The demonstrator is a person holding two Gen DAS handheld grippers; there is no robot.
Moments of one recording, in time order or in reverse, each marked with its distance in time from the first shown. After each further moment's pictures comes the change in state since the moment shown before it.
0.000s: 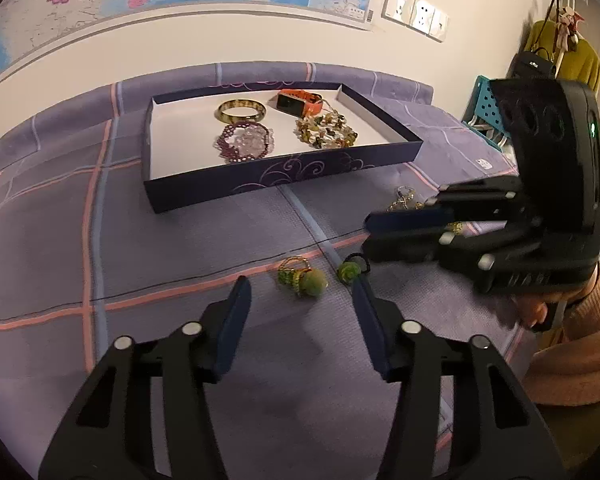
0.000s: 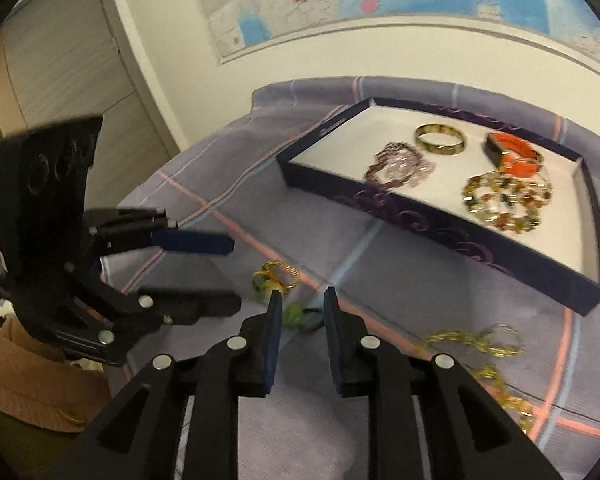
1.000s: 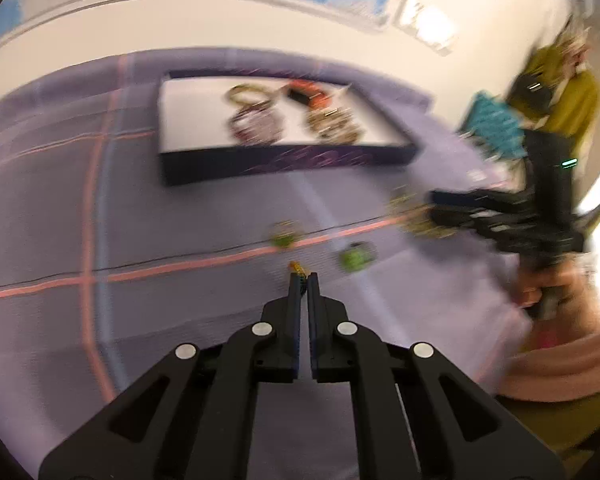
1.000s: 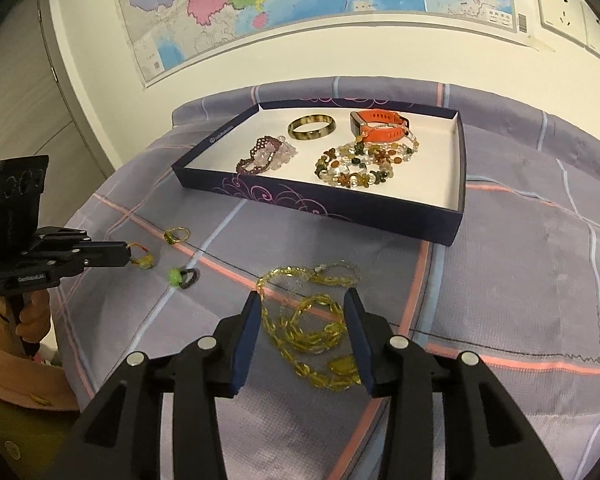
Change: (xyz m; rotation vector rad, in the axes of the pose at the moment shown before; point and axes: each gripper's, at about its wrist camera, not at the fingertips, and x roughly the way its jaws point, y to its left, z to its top) left arm -0.005 0.024 -0.009 -0.096 0.039 -0.040; right arm -0.041 -0.055 -0.032 0.112 -0.017 -0.194
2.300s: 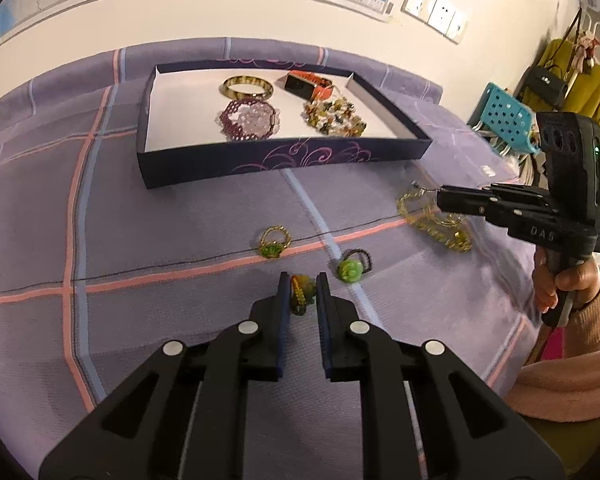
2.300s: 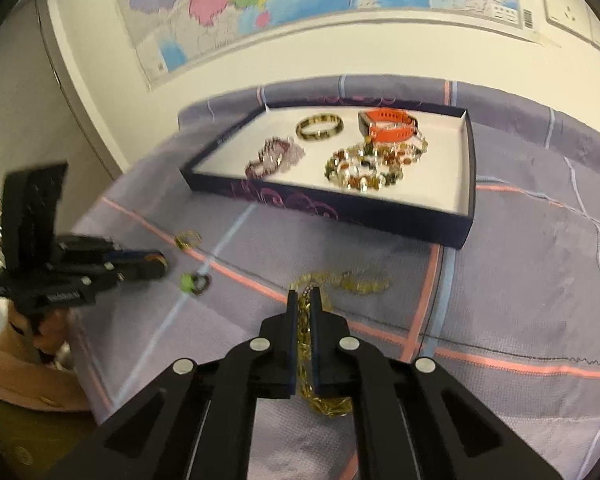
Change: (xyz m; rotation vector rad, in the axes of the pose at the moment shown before) left arm 0.015 -0.013 0.010 -0.005 0.014 0.001; right arm -0.009 -0.002 0.012 0.037 -0.016 0.053
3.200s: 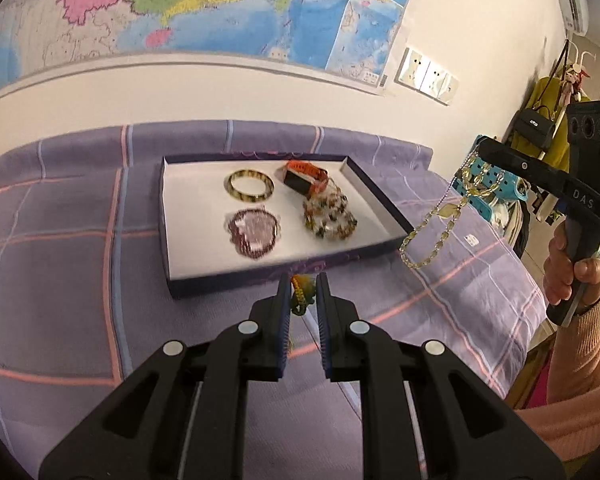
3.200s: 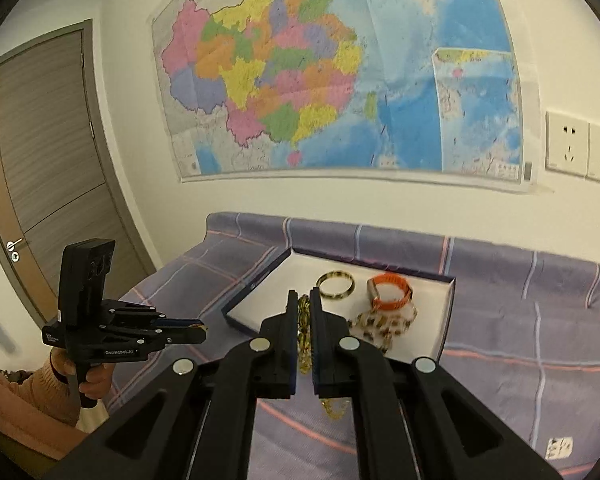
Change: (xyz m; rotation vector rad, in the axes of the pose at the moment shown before) left arm -0.044 0.004 0.062 0.003 -0.175 -0.013; right arm -0.089 0.025 0.092 -0.109 -0.303 0.014
